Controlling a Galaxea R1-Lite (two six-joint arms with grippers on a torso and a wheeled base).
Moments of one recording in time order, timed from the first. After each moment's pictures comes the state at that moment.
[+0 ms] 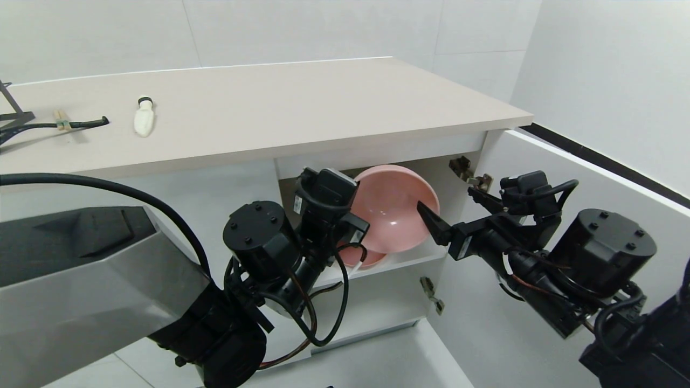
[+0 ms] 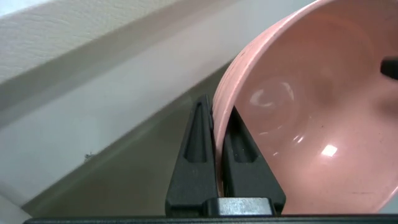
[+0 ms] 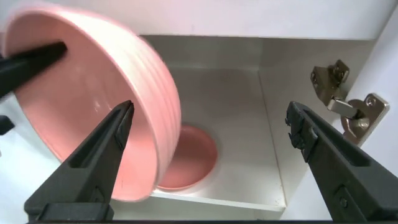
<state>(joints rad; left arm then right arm) -0.79 2.08 -0.78 -1.57 0.27 0.44 0.61 1.91 -0.41 -1.57 -0.20 -0.02</state>
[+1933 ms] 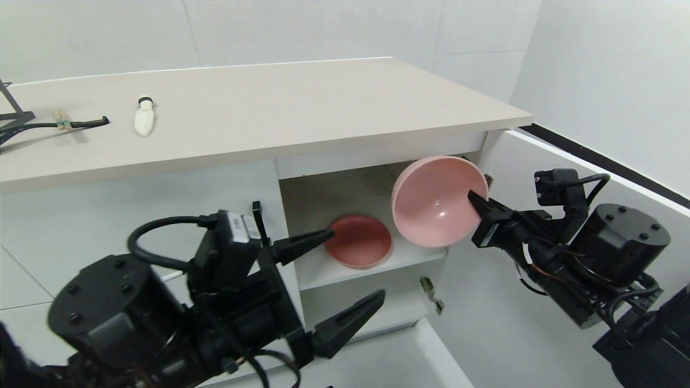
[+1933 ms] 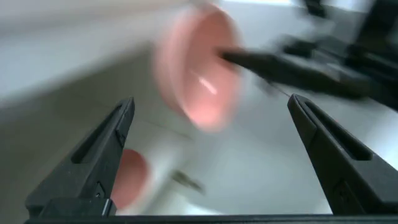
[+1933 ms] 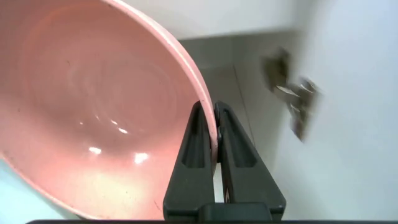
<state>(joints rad) -0.79 1.73 -0.26 -1.57 -0.30 -0.04 0.48 1.90 -0.38 -1.57 -0.20 0.15</state>
